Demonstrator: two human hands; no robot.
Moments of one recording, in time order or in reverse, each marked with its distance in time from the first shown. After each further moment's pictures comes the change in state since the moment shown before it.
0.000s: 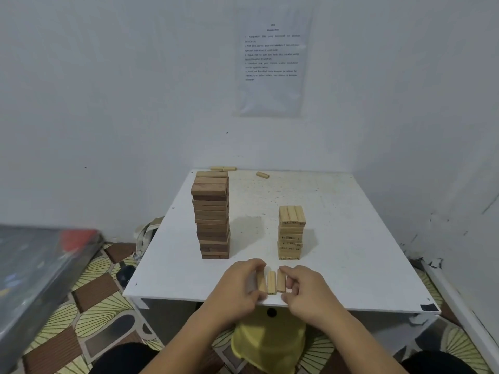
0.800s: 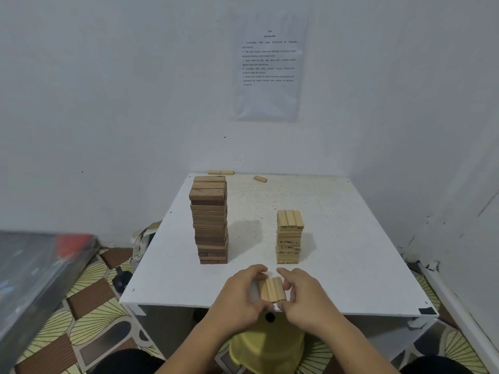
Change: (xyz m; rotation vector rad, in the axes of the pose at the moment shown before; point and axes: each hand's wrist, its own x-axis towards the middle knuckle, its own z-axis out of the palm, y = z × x) left_hand 0.001 0.000 0.013 -0.127 0.015 -0.011; right_hand -0.003 -0.001 0.004 -0.023 0.011 -0.053
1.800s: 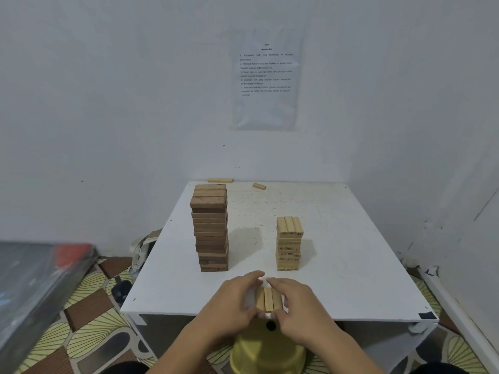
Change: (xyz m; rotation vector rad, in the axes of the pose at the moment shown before) left_hand -0.001 -0.002 -0.024 0.132 -0.107 0.050; right_hand -0.003 -0.006 0.014 -0.060 -0.033 -0.034
